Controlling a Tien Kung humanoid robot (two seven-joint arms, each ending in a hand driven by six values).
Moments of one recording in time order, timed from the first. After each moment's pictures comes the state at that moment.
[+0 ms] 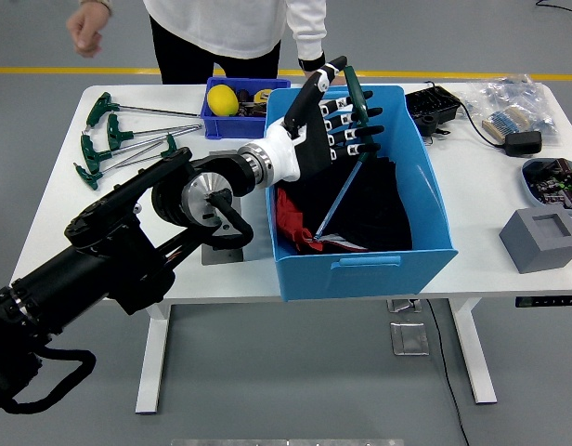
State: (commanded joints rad) left arm -0.90 0.01 -0.69 -1.07 0.20 0.15 0.26; right arm 0.17 -0.20 0.52 0.18 -0.78 -0.18 -0.15
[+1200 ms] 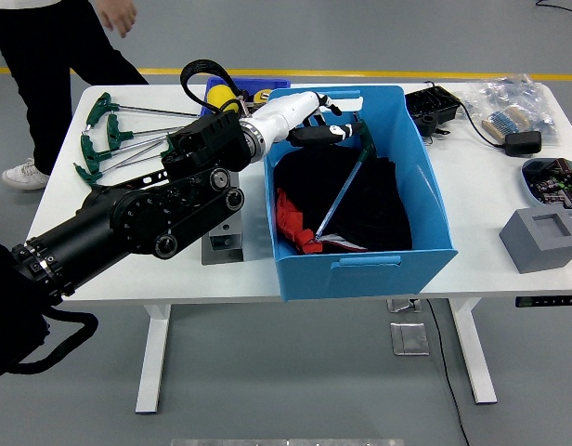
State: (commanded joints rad) left arm -1.04 0.00 -0.59 -0.86 1.70 0.09 0.20; right arm 0.17 -0.21 0.55 0.18 -0.81 -0.18 -0.15
